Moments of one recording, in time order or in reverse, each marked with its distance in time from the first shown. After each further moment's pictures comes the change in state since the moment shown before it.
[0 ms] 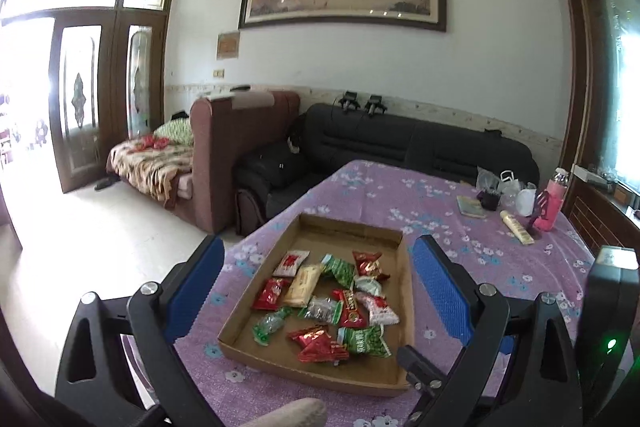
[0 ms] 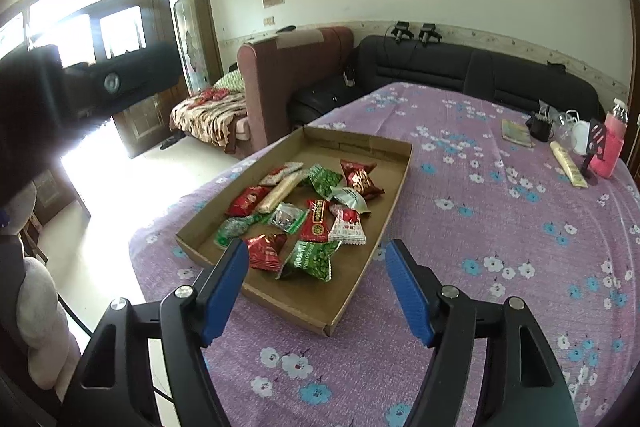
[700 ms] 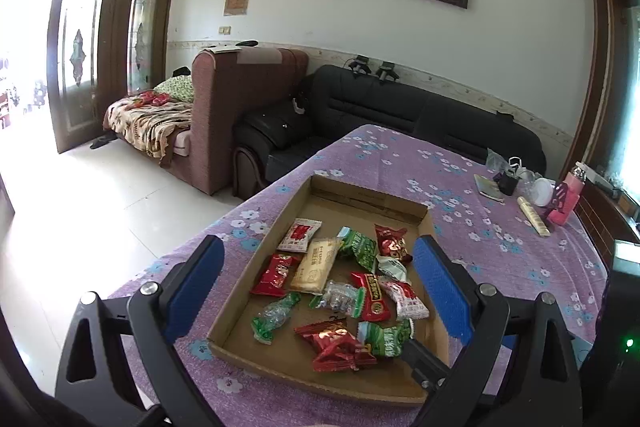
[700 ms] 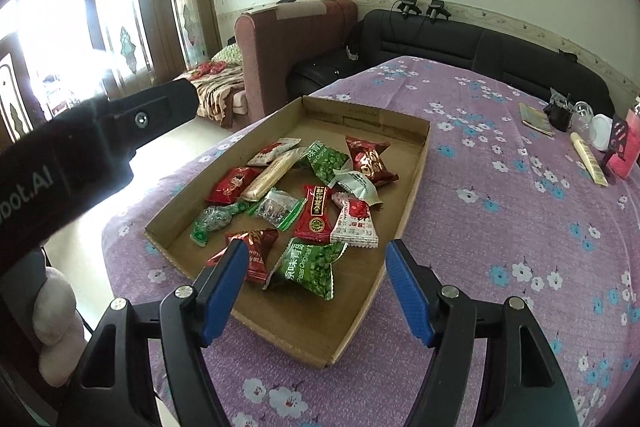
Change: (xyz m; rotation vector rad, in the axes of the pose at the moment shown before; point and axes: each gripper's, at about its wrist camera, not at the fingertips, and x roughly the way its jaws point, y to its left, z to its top) left arm 0.064 0.031 -0.011 -0.072 0.124 -0.004; right arm 0.052 0.007 0.006 -0.033 0.090 -0.012
